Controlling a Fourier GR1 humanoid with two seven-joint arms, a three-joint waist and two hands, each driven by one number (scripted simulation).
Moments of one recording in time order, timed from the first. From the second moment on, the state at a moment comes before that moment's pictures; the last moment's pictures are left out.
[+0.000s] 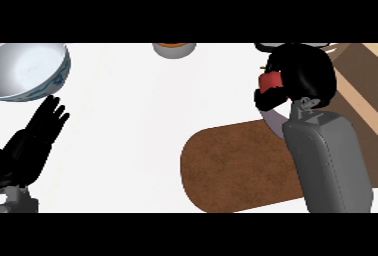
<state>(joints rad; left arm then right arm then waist) -0.04 0.20 0.22 -1.66 0.20 -0.11 0.29 -0.66 -0.09 0.01 -1.54 1.22 0.39 0.60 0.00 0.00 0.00</state>
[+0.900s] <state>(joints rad) -0.05 0.19 0.22 -1.64 0.19 -0.12 0.28 -0.77 -0.35 -0.23 -1.56 1.22 0.41 0.64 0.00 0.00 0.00</state>
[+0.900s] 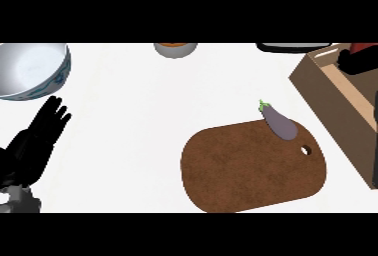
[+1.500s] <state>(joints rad) -0.05 0.18 0.21 -1.66 0.18 -0.11 0.29 -0.70 -0.44 -0.31 -1.28 1.15 0.14 0.41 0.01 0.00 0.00</state>
